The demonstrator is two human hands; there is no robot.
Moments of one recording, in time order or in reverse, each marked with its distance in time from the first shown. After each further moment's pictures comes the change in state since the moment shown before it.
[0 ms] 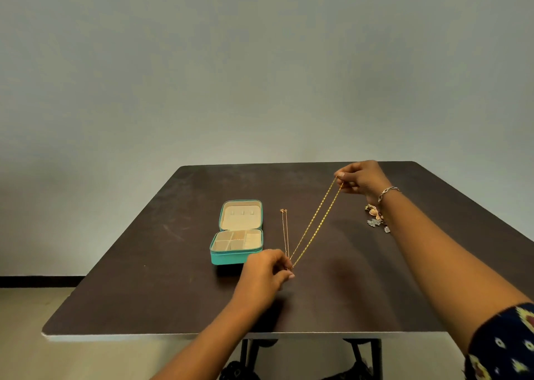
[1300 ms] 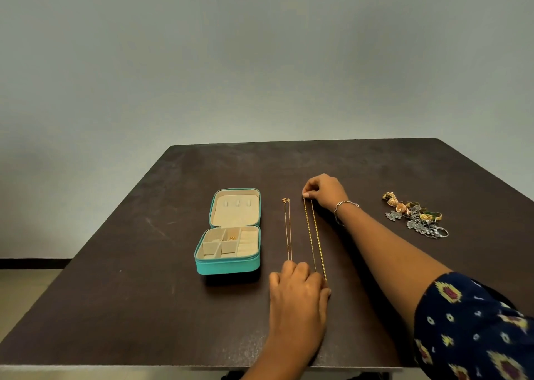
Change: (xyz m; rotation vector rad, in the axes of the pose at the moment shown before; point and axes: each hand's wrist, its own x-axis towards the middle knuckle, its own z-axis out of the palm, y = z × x) left_hand 0.014 -0.019 0.081 0.652 0.479 0.289; right_hand 0.081 0.093 0.082 -0.724 -0.153 -0.104
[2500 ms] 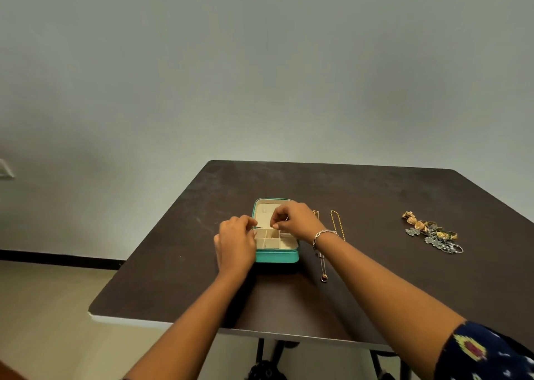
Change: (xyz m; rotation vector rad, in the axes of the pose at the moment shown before) left_hand 0.043 -0.132 -0.071 -0.223 -0.110 -0.574; right_hand -0.092 -0.136 0.036 -0.034 -0.157 -0.323
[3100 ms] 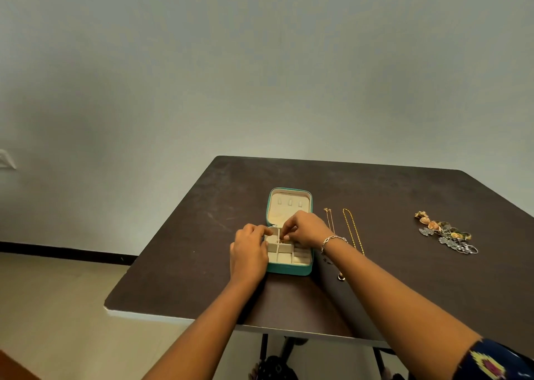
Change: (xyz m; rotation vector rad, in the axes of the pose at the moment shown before) left_hand -0.010 -0.027 0.006 -0.009 -0.137 0.104; right_hand -0.002 -0.010 0.020 -0.115 -0.136 0.135
